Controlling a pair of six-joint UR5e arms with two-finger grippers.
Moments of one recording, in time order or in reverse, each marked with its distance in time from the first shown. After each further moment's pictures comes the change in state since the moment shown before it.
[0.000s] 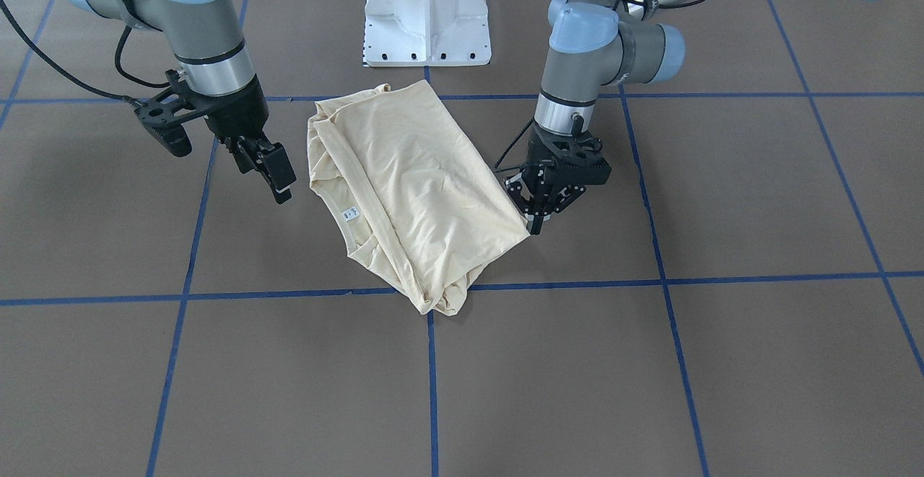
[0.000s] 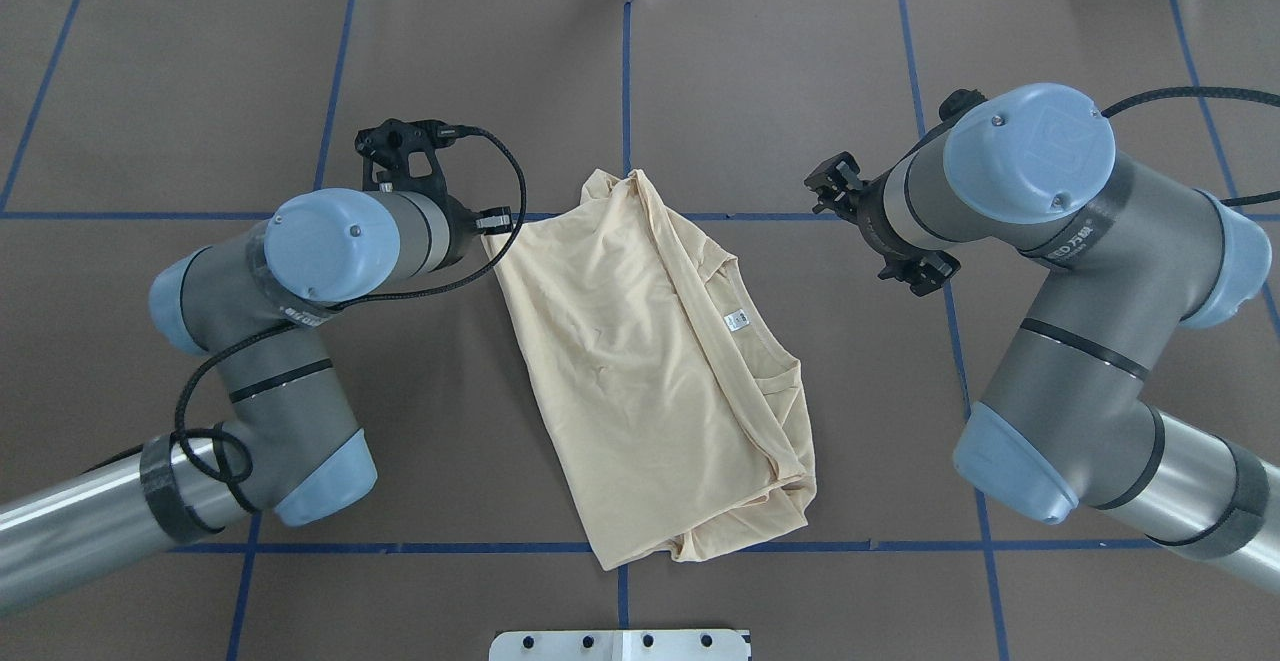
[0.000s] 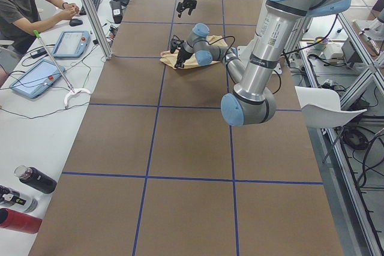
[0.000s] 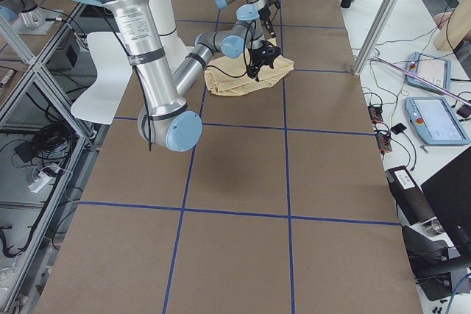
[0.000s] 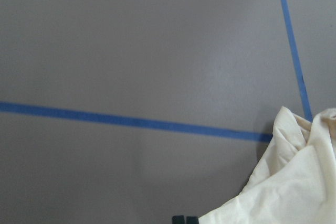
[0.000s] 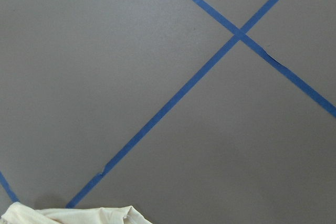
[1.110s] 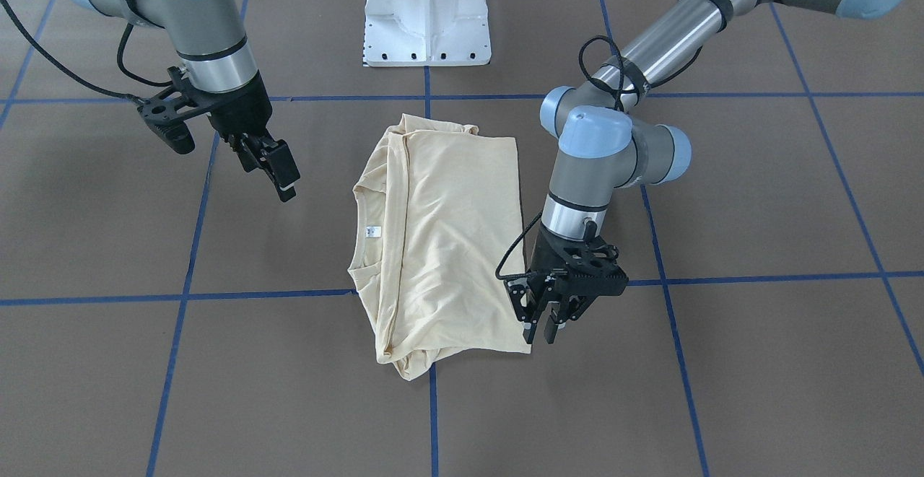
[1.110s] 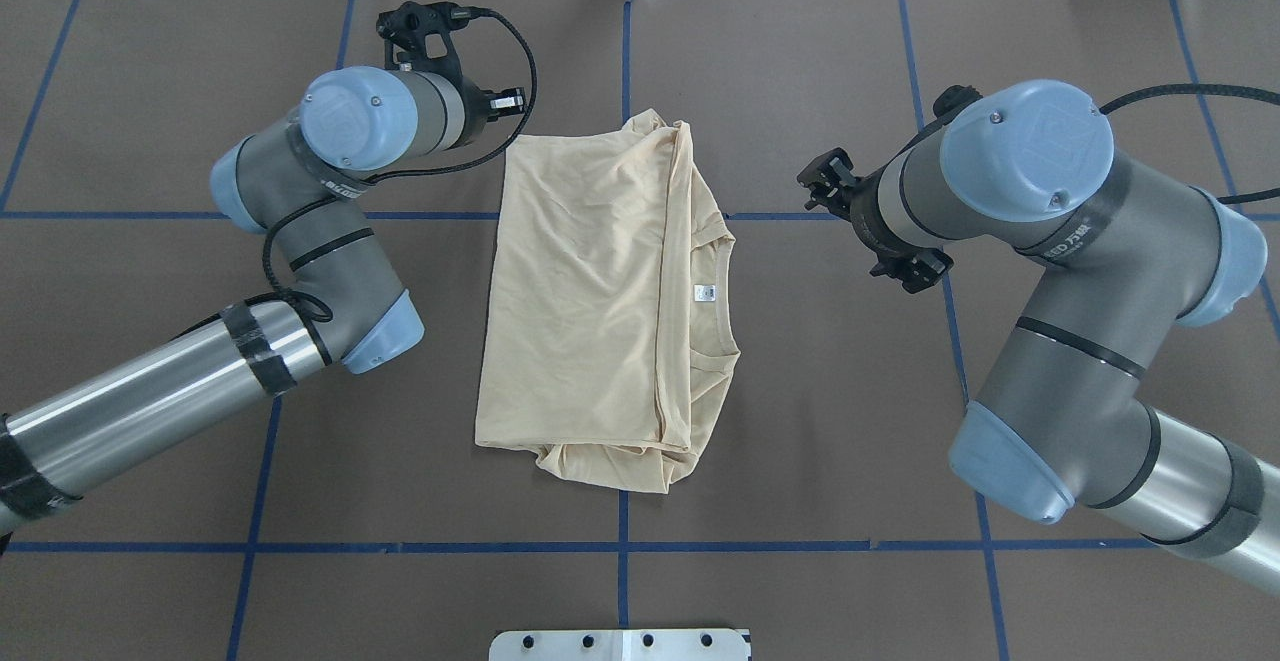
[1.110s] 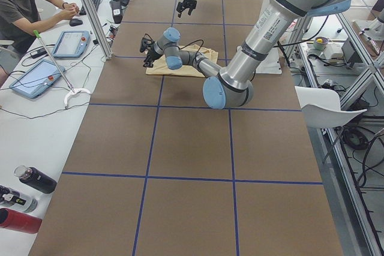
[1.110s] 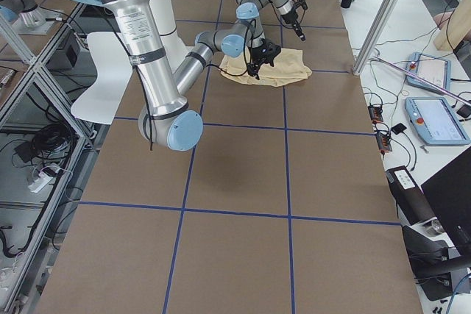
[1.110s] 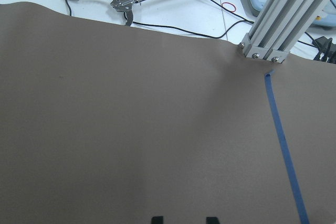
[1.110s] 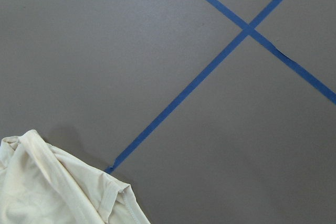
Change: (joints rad) left arm -0.128 -0.134 0.292 -0.264 -0.047 0.082; right arm -0.004 0.014 0.002 0.013 -0.003 0.003
